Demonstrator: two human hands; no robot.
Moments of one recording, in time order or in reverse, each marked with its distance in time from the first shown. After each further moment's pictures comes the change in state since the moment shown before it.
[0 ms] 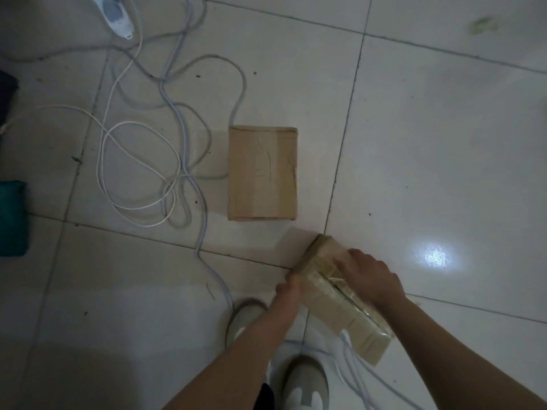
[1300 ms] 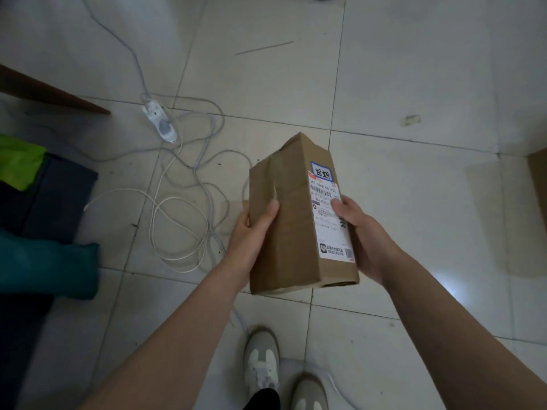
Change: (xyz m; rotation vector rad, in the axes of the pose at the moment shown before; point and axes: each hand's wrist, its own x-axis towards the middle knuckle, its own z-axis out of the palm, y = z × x) left_hand -0.260 0.167 -0.061 -0.078 0.017 0.680; right_hand -0.160 -0.105 -0.222 1.485 -0.208 -0.324
